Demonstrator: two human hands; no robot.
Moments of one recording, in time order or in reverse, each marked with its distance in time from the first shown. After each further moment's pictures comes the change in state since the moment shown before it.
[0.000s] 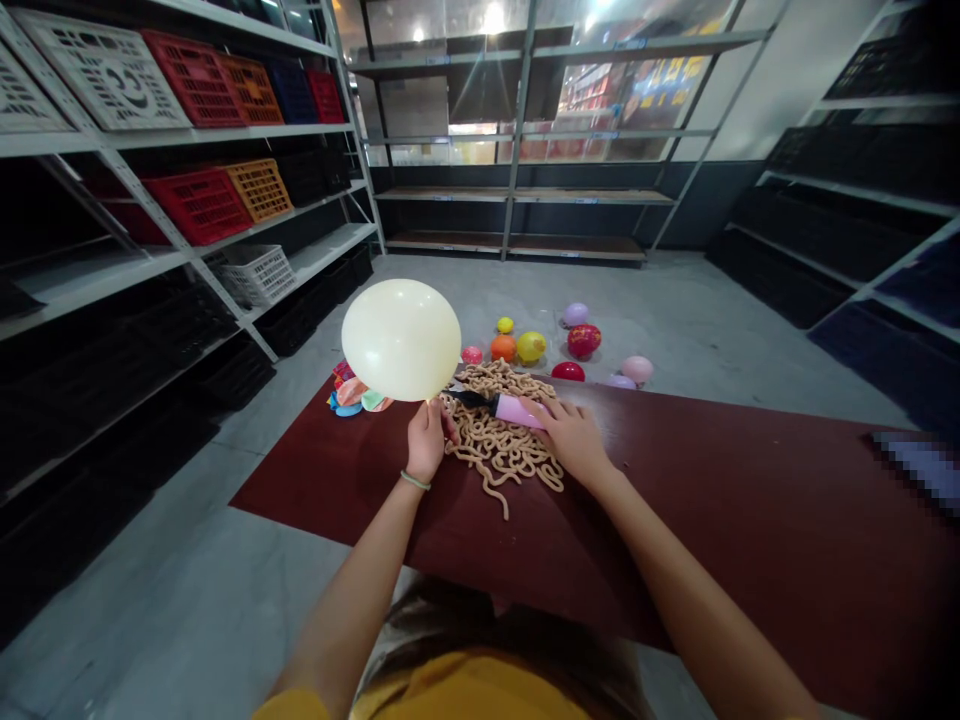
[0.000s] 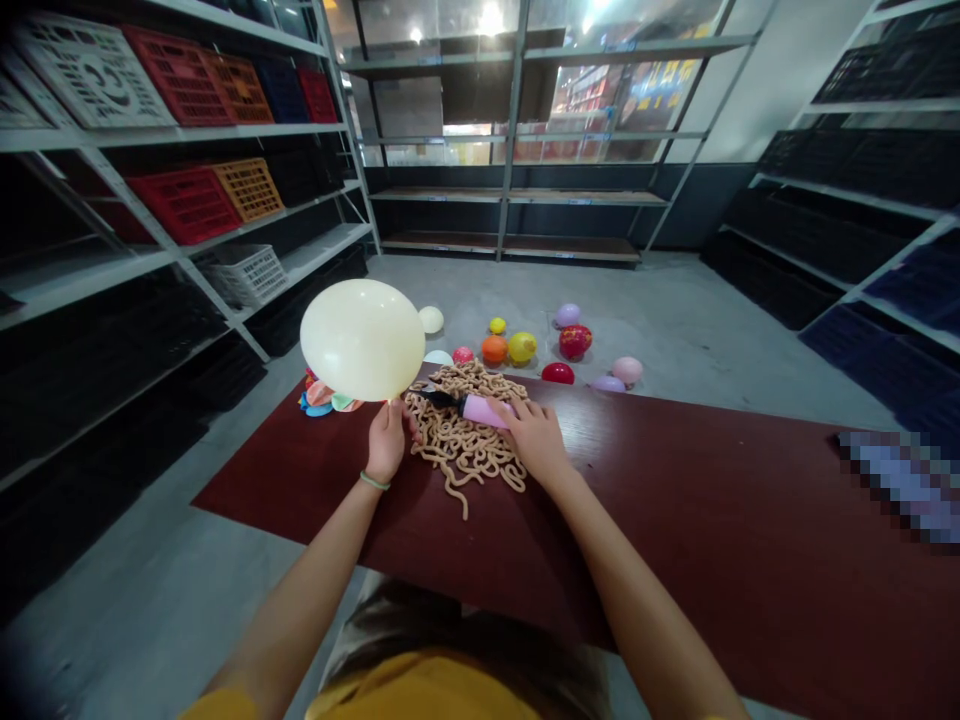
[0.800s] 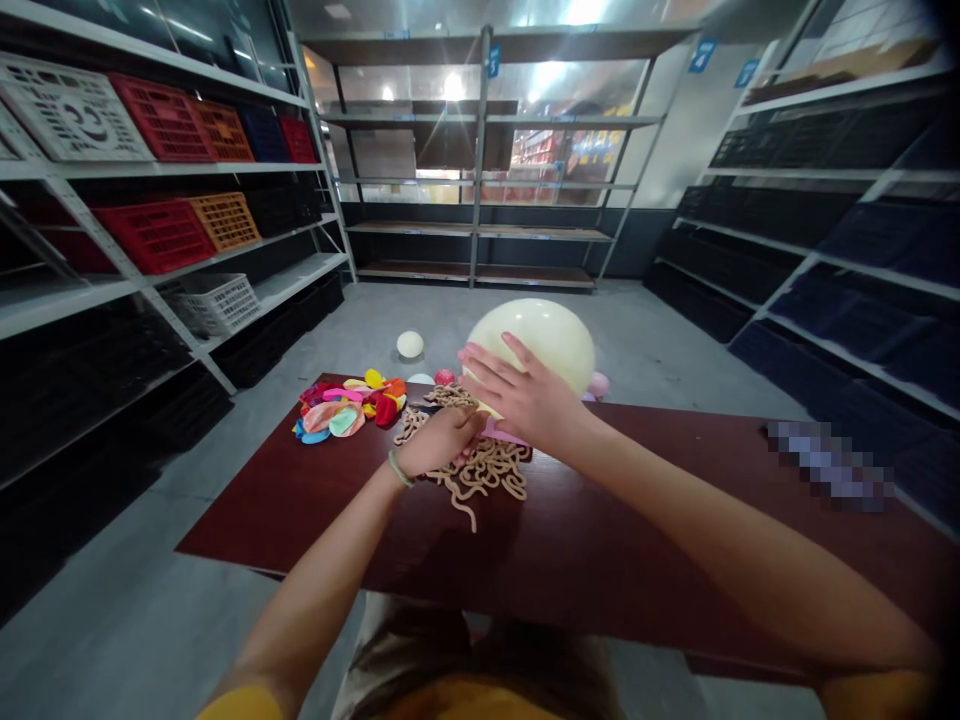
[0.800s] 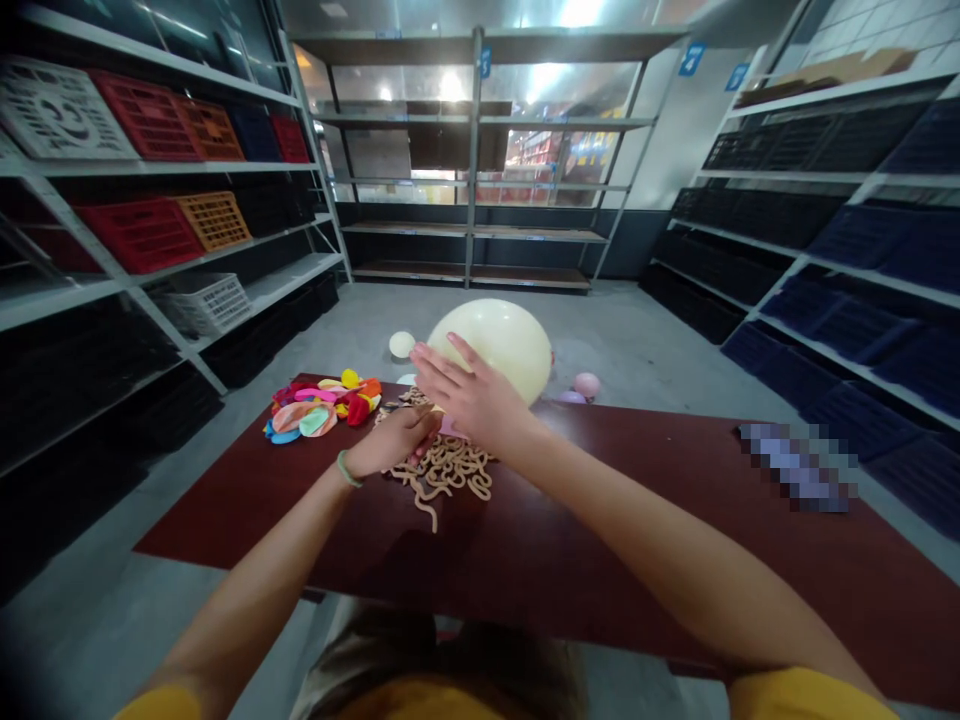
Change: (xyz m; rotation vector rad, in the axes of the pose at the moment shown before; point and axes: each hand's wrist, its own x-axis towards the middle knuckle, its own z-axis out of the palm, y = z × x) left_hand -0.004 0.100 0.058 0.153 -0.781 -0.123; right_hand 0.042 -0.028 -0.174 -0.057 0.158 -0.524
